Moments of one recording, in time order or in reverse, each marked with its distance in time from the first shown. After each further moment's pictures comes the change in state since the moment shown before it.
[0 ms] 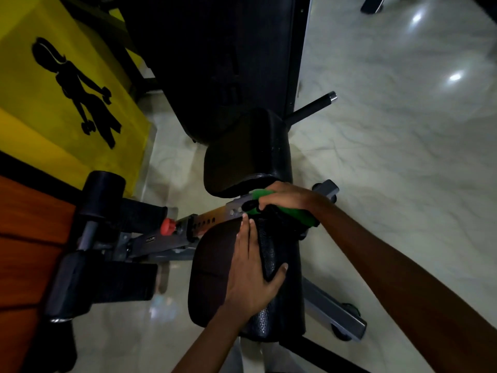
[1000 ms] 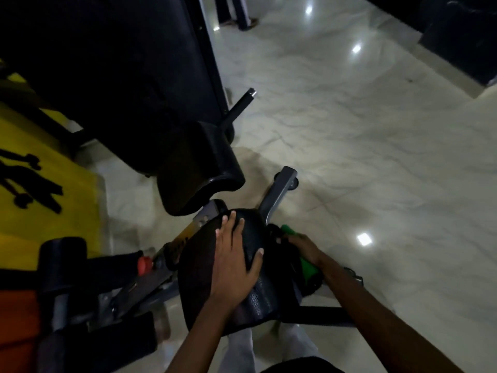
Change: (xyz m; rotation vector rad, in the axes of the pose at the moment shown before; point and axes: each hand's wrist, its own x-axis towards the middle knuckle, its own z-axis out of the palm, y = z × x) left_hand 0.009 0.001 -0.008 0.108 -0.110 0.297; right_hand -0.102 0.096 0.126 1.078 0.534 0.324
